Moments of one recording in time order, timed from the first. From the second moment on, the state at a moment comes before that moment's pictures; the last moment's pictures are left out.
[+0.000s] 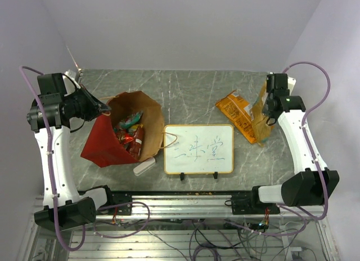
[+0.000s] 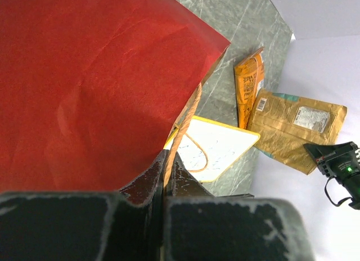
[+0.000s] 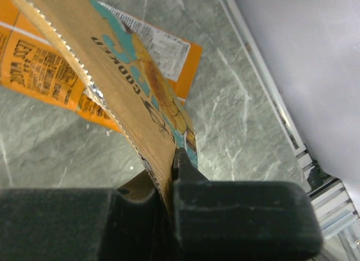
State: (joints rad) left arm 0.23 1.14 1.50 -1.11 0.50 -0.57; right arm 0.04 1.34 1.34 -0.90 0.50 0.32
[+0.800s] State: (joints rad) left arm 0.23 1.16 1.48 -1.11 0.54 -0.57; right arm 0.02 1.23 1.40 -0.79 0.19 0.60
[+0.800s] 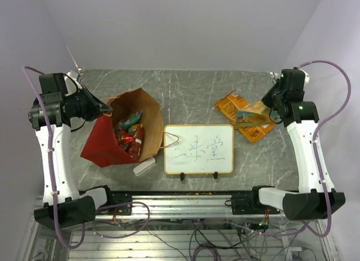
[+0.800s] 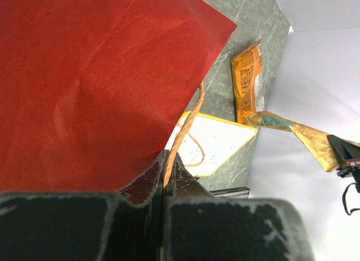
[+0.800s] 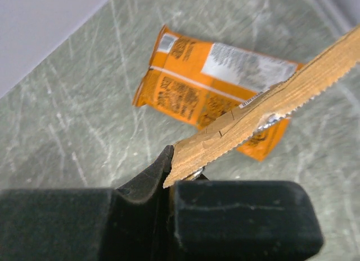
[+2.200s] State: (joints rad) left arm 0.23 1.07 1.50 -1.17 0.53 -0.53; right arm 0.19 2.04 1.72 -0.75 0.17 0.40
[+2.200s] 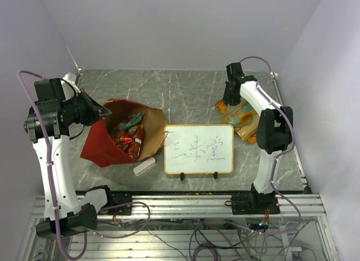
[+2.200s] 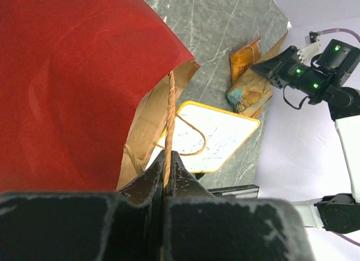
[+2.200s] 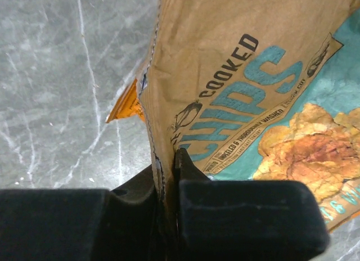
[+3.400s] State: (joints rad) left arm 0.23 1.07 1.48 -1.15 0.54 -0.58; right arm 0.38 1.69 1.62 -0.46 -0.20 0.26
